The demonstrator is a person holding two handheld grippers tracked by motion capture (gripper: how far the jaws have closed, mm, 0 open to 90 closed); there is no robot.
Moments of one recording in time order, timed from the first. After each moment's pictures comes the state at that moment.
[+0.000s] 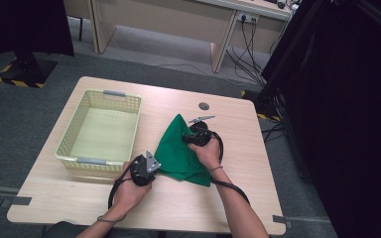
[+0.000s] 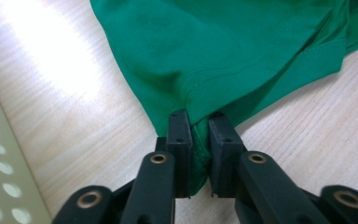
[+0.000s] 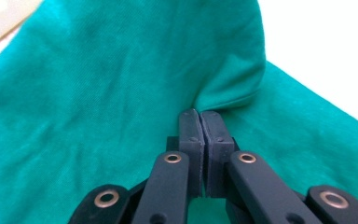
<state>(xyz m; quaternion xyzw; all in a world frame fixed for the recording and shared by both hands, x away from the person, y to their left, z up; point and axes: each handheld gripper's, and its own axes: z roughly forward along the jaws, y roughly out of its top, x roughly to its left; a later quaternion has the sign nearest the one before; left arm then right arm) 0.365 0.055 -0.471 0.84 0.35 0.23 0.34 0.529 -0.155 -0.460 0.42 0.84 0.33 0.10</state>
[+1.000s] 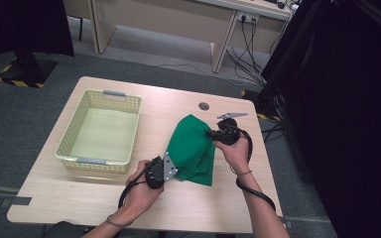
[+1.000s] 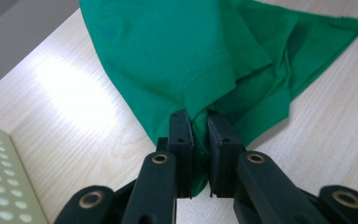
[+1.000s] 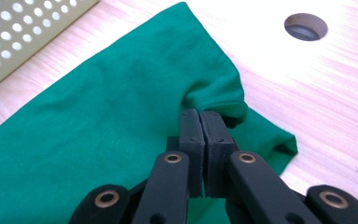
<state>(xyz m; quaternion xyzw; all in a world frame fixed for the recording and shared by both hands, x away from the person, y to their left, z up) 0.352 0.016 -0.442 0.86 0.25 0.30 0.33 0.499 -0.226 -0.394 0.44 0.82 0.35 0.14</state>
